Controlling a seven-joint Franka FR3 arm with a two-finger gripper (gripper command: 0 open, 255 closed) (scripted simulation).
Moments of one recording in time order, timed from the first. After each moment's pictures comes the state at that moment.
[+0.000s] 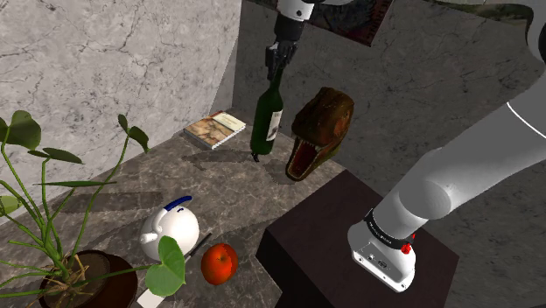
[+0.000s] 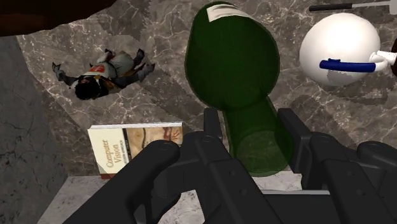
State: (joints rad) arm -0.01 -0.21 0.15 -2.06 0.04 1.92 -0.10
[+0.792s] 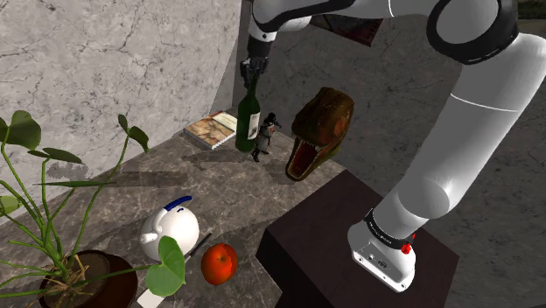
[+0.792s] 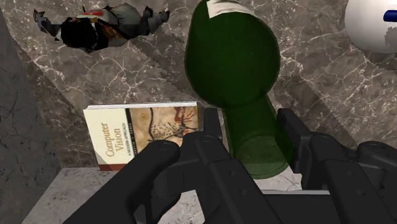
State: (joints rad) arm -0.03 0.21 0.13 -1.78 -0.02 2.07 -0.13
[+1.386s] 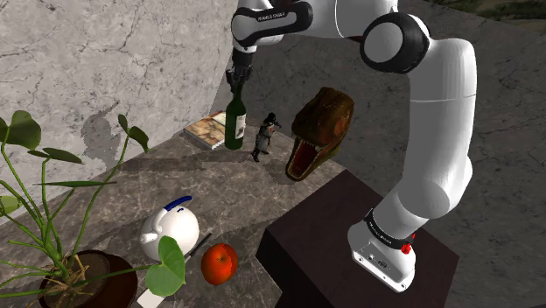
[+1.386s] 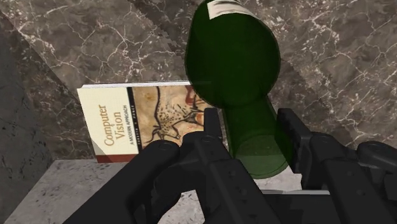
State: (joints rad) arm -0.03 0.58 0.11 -1.42 -0.05 2.07 -0.14
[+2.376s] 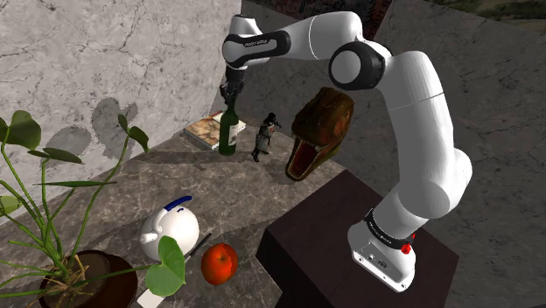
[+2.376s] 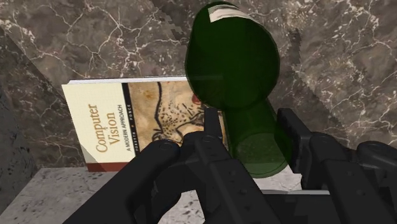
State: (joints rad) arm -0.02 0.84 0.10 -1.20 -0.07 2.10 -0.16
